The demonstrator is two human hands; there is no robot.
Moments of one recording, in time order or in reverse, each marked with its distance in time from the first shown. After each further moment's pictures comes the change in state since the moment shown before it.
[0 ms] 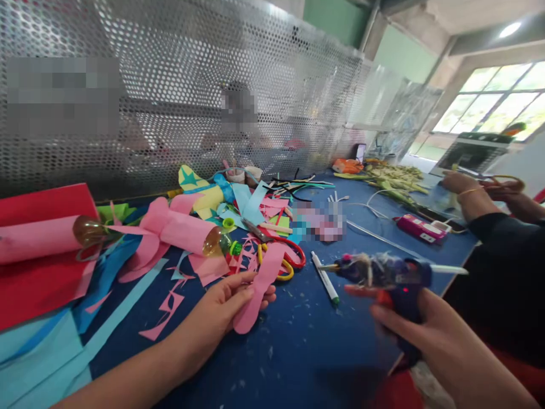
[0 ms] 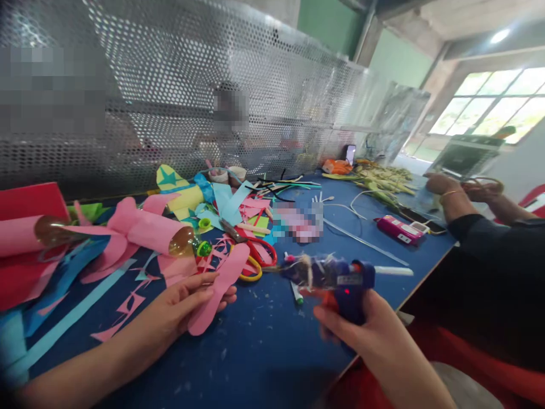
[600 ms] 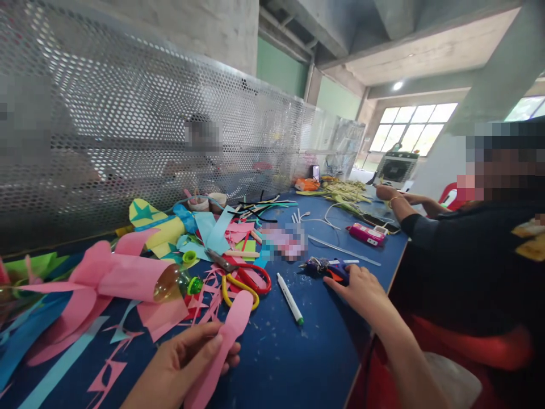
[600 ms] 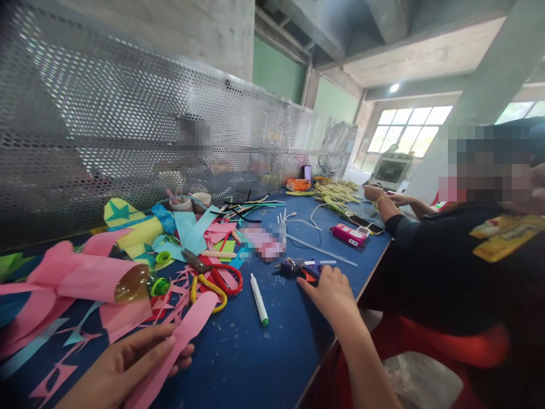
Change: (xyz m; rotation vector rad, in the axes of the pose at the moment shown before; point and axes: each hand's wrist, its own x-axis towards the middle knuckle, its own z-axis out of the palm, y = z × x) left_hand -0.013 0.009 0.011 0.177 0.121 0.044; right_hand 0.094 0.045 -0.021 -0.891 0.320 -0.010
